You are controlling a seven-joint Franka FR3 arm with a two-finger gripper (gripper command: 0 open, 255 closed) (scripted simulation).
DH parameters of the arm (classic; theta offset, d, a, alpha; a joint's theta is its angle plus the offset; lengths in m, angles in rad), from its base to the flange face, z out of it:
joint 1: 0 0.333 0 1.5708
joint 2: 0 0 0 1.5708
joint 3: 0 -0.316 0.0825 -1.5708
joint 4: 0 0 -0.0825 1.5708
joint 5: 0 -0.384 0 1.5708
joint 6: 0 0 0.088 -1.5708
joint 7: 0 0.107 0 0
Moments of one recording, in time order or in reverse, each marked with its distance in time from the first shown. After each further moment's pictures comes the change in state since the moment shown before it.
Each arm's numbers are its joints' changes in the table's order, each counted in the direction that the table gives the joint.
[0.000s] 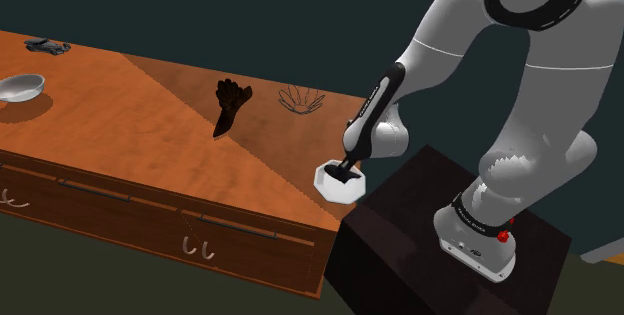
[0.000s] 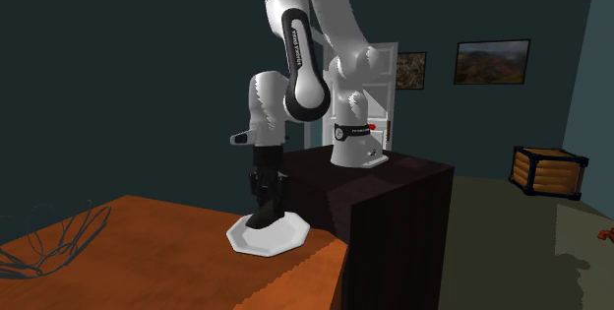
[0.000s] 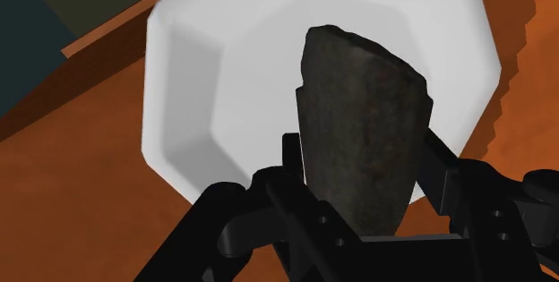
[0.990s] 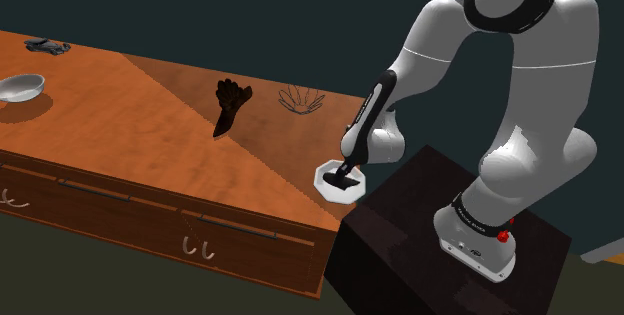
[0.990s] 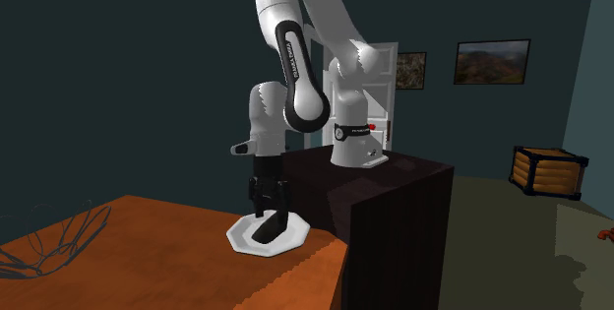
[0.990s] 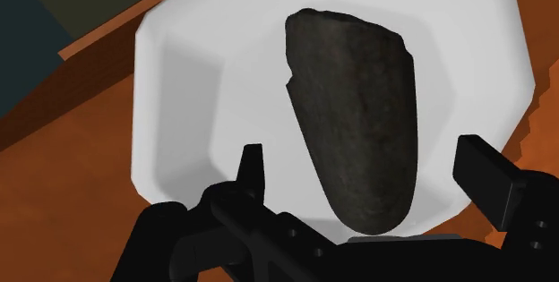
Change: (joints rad) arm 0.003 -0.112 0.017 0.034 0.019 -0.078 -0.019
